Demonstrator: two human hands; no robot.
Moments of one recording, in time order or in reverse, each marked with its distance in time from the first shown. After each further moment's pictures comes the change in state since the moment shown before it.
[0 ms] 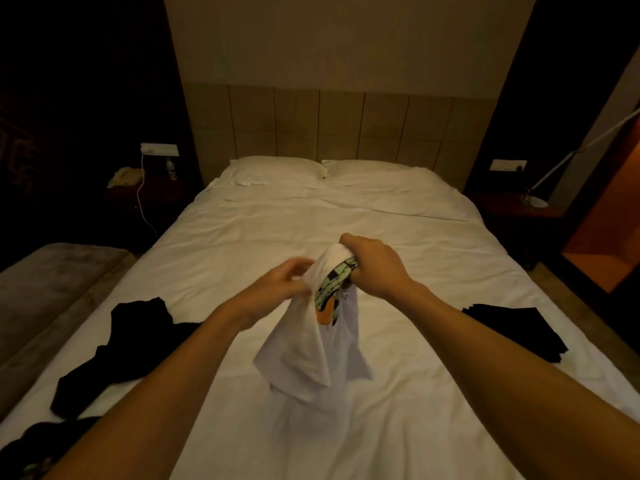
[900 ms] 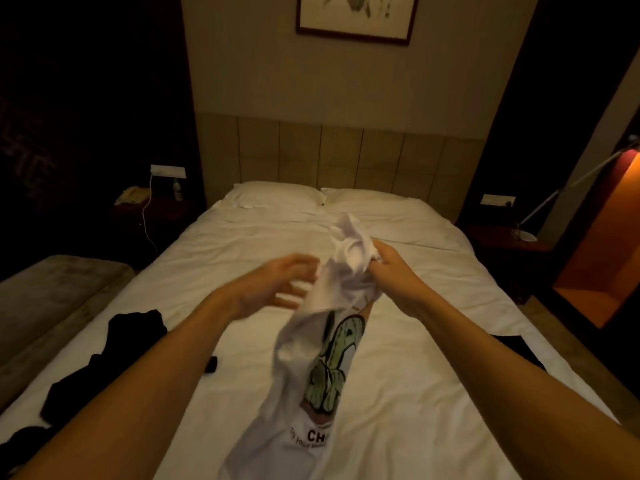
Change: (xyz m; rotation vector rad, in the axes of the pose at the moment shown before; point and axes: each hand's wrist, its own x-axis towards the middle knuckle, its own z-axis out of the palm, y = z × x) left_hand -0.041 0.059 0.007 -0.060 -0.078 0.013; right_hand -0.042 0.000 -0.044 0.941 0.012 0.097
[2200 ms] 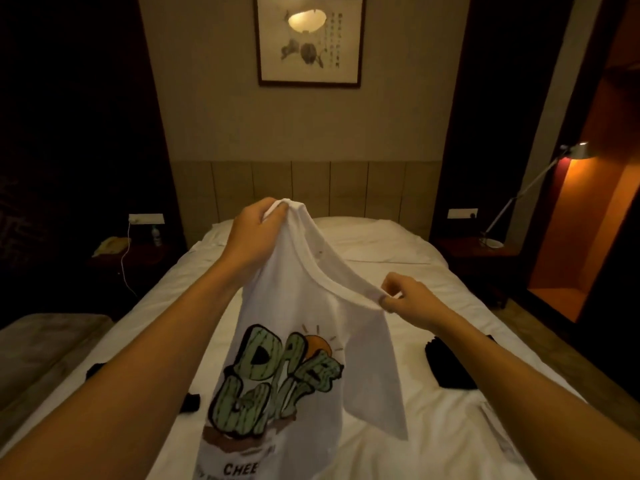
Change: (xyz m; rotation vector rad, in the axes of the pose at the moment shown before) left_hand -0.012 0.118 0.072 0.262 0.581 0.479; right_hand -0.077 0.023 -0.104 -0.575 0.115 0.187
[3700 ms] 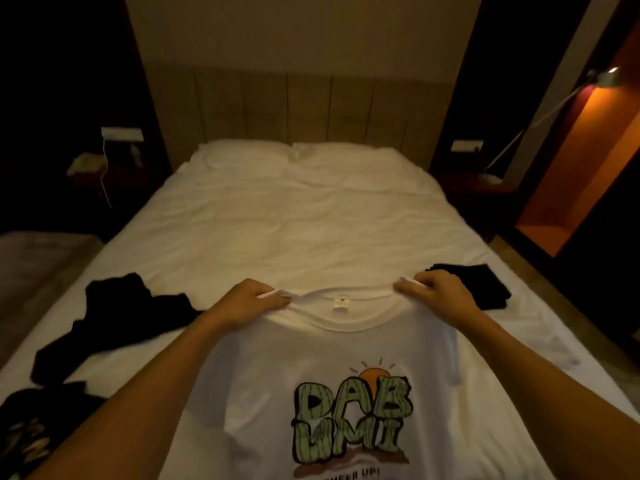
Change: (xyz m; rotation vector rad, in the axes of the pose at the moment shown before) left_hand -0.119 -0.210 -0.032 0.175 -0.593 -0.448; right_hand -0.068 0.054 0.076 0.021 0.060 0.061
